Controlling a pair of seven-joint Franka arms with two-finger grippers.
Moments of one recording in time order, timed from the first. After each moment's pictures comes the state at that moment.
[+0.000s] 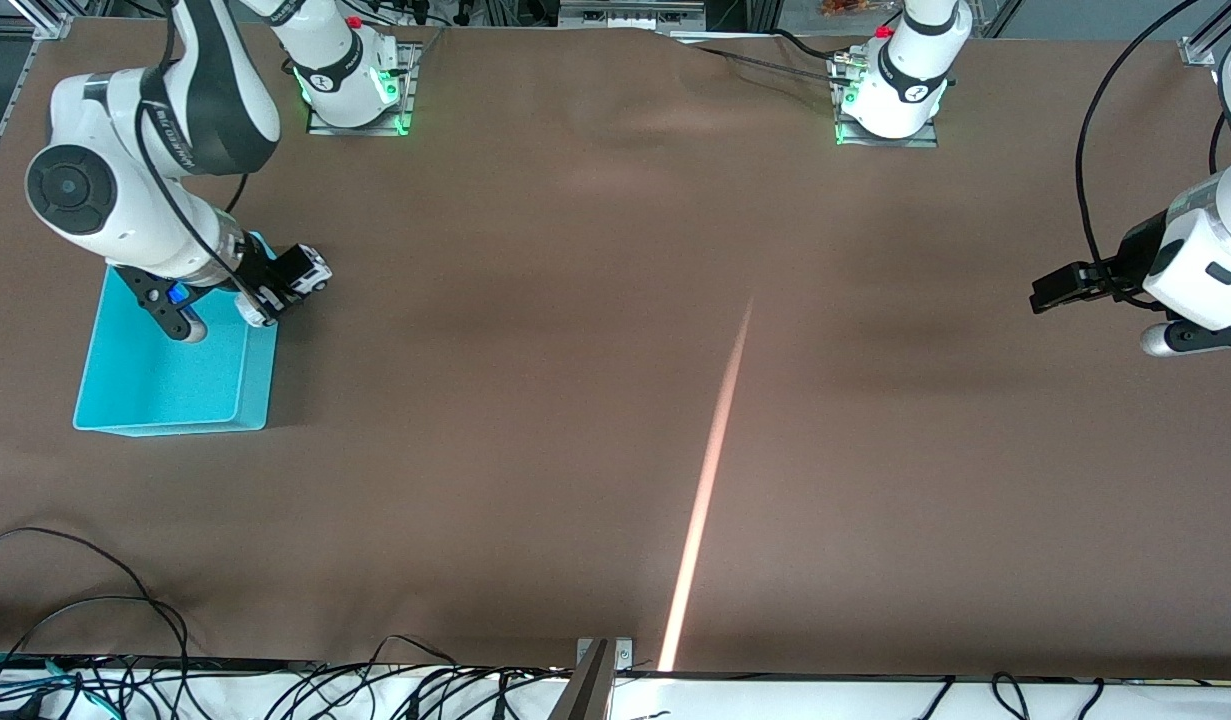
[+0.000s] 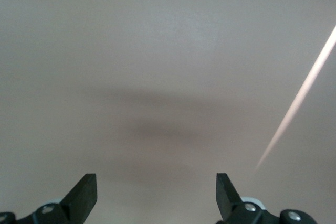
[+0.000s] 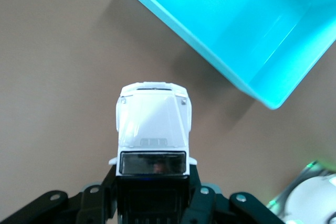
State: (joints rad) left arm 0.08 0.15 -0.10 -1.54 0.01 1.58 -0.19; right arm 0.08 0.08 0.06 -1.98 -0.02 1.85 0.96
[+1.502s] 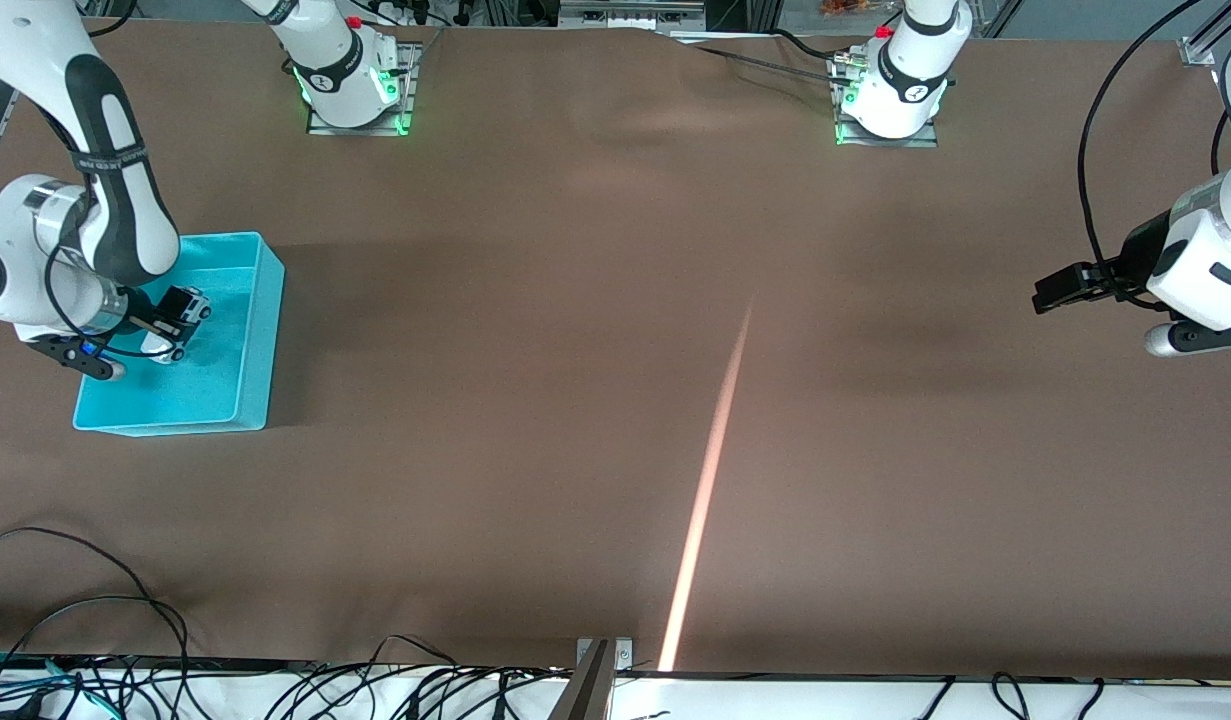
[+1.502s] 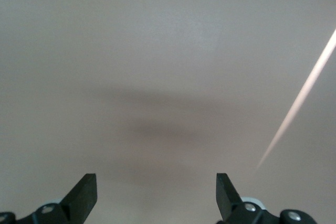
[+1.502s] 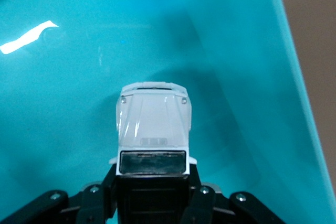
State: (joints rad) left arm 0.08 0.15 -0.09 -1.54 0.01 1.58 -0.19; right arm 0.01 0.42 -0.33 -2.08 -0.05 2.30 0.17
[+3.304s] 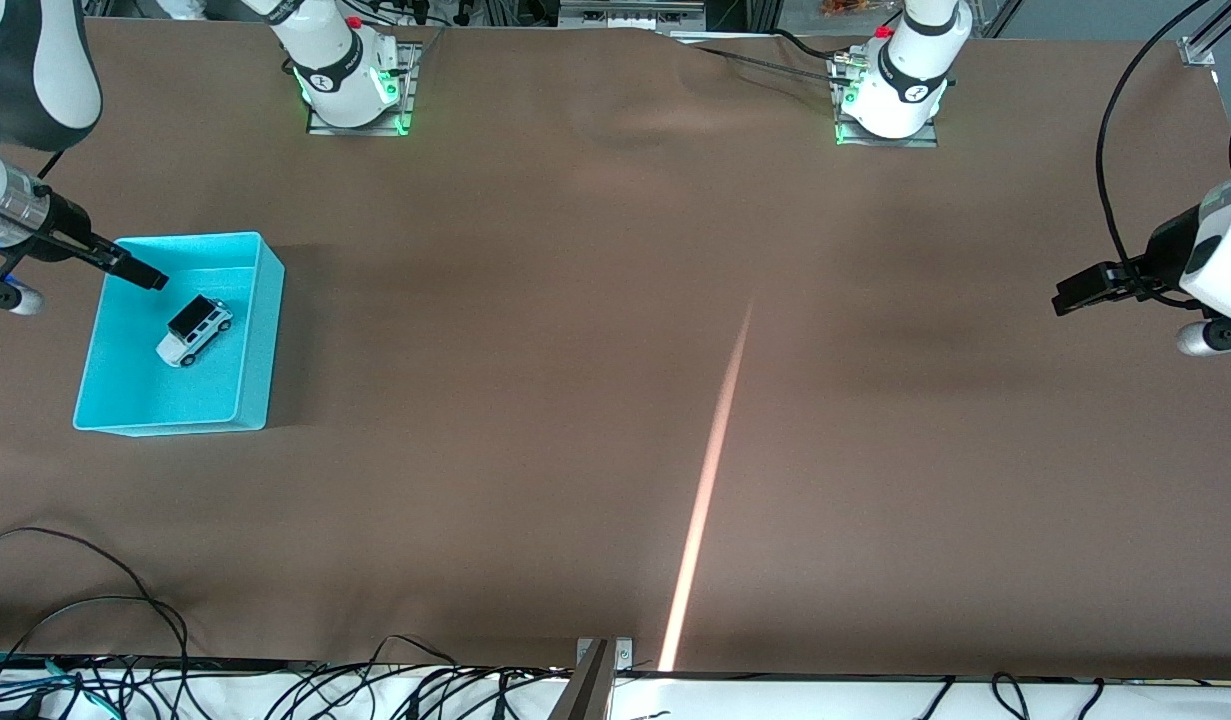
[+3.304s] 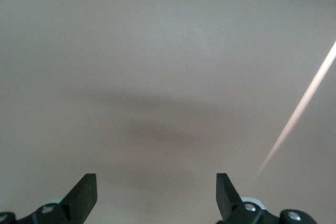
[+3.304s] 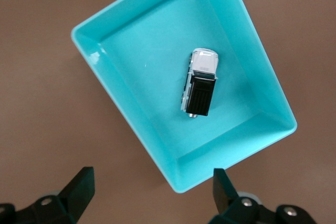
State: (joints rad) left arm 0.11 0.15 -0.09 -1.52 0.00 1.58 -0.19; right arm 0.02 -0.06 -0.18 -2.05 -0.05 1.92 0.31
